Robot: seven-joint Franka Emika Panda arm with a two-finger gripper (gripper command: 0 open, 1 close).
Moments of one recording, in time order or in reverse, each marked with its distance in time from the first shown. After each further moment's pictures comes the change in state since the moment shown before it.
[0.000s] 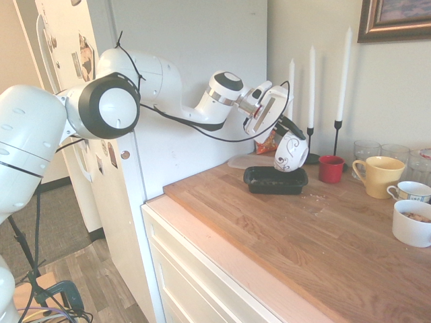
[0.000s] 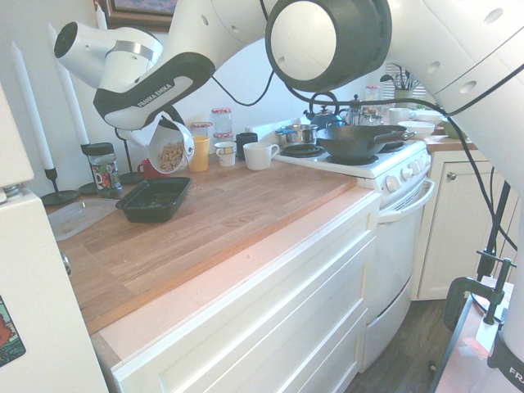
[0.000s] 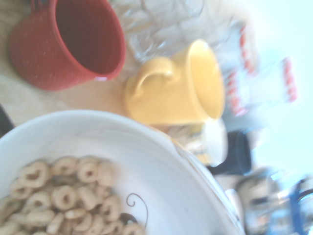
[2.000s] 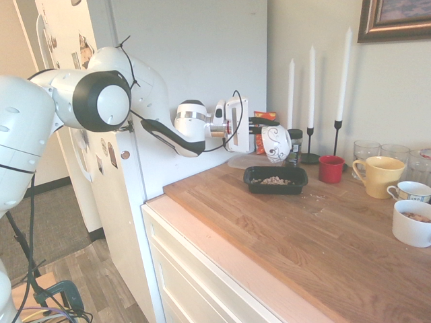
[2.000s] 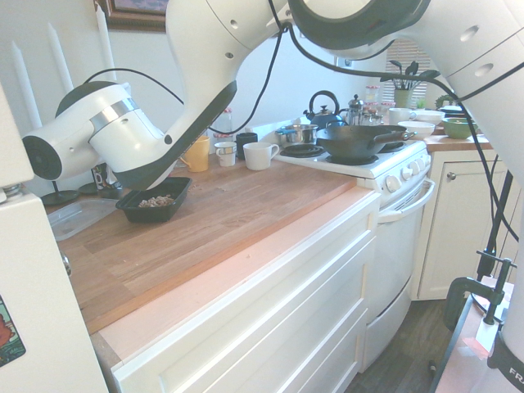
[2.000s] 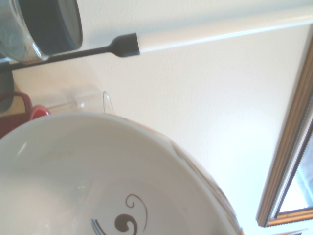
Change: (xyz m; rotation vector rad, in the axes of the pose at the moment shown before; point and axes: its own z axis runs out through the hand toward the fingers) arm -0.087 -0.044 -0.061 -0.046 0.550 -0.068
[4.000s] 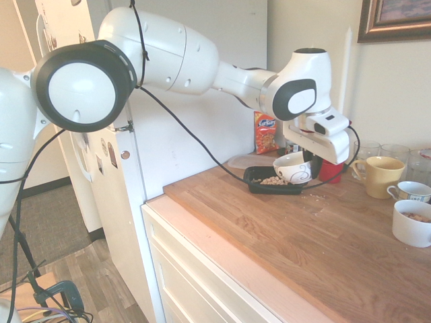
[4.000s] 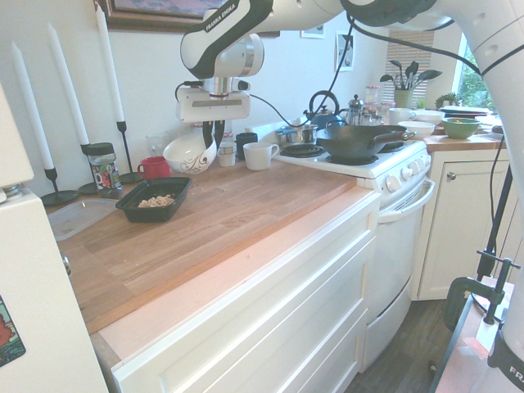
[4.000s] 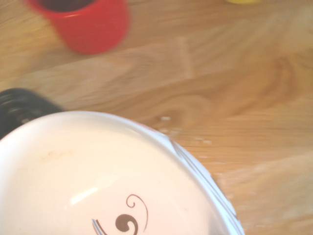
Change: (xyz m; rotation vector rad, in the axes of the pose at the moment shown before) arm -0.065 0.200 0.256 0.497 -1.400 0.771
